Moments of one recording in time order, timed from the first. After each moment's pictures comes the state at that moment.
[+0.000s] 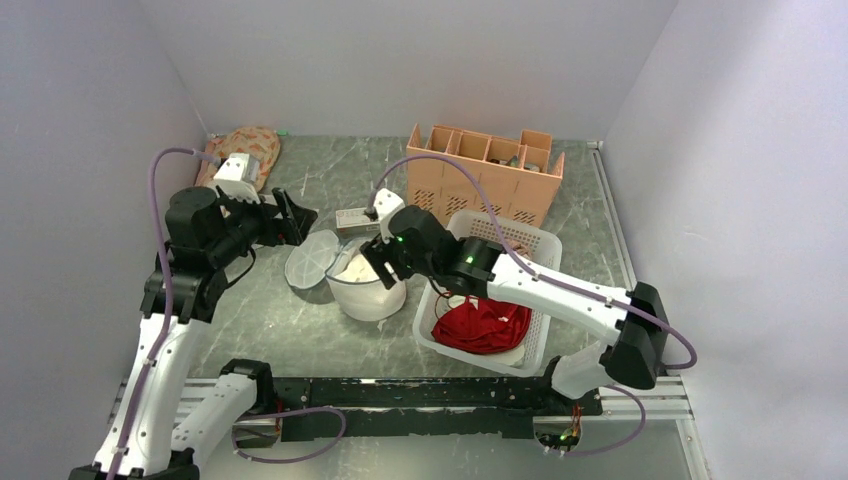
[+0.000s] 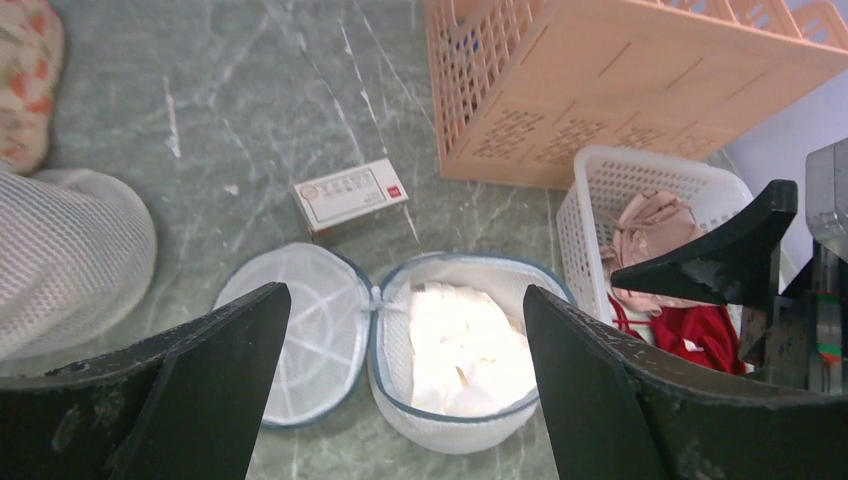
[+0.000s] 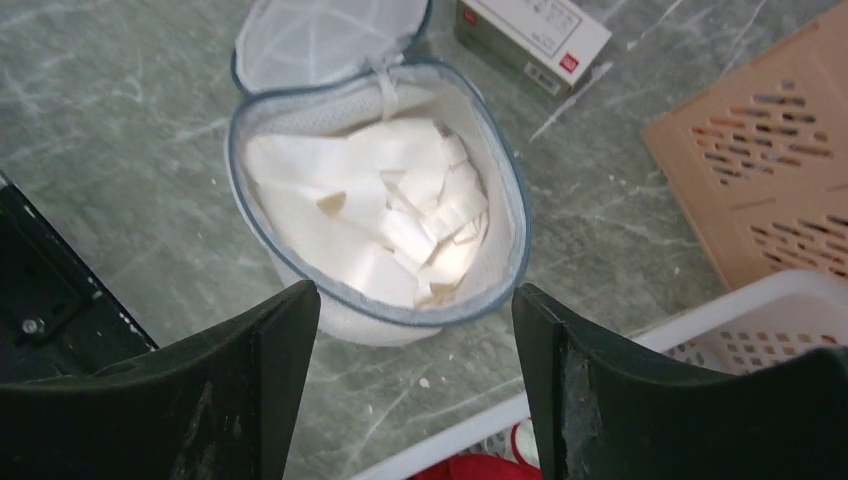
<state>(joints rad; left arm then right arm) -0.14 0.81 1.03 -0.53 0.30 -0.24 1.05 1.44 1.23 -0.41 0.21 0.10</state>
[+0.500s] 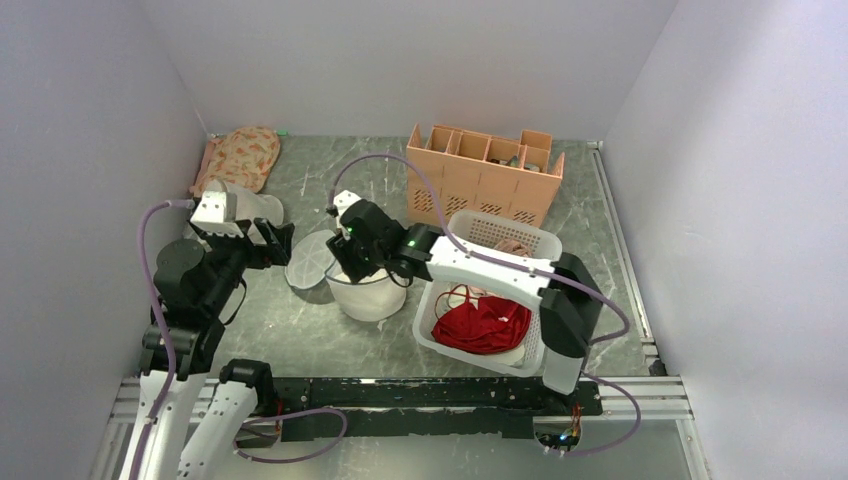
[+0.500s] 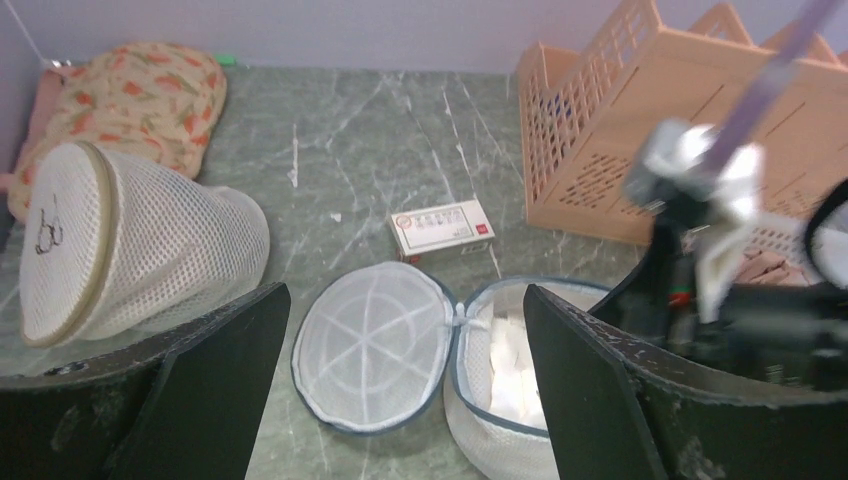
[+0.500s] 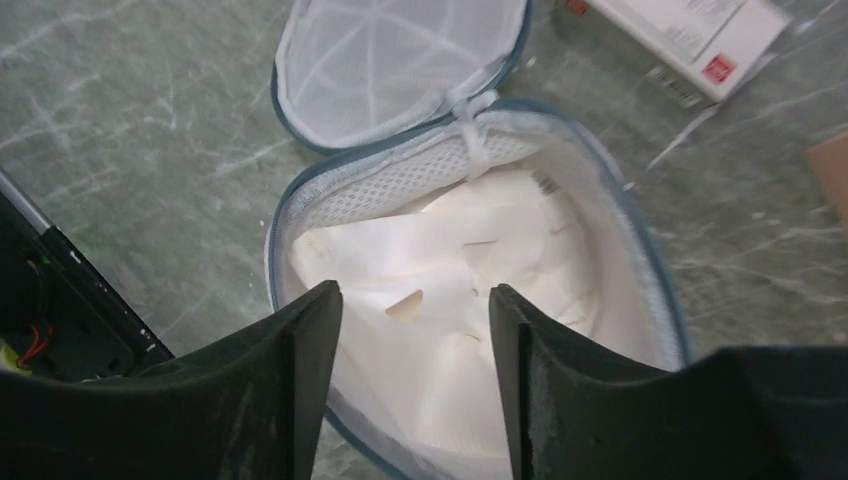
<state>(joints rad) -0.14 0.52 0.82 -0.43 0.06 -0.18 1.07 1.78 1.50 -0.44 0.13 0.21</state>
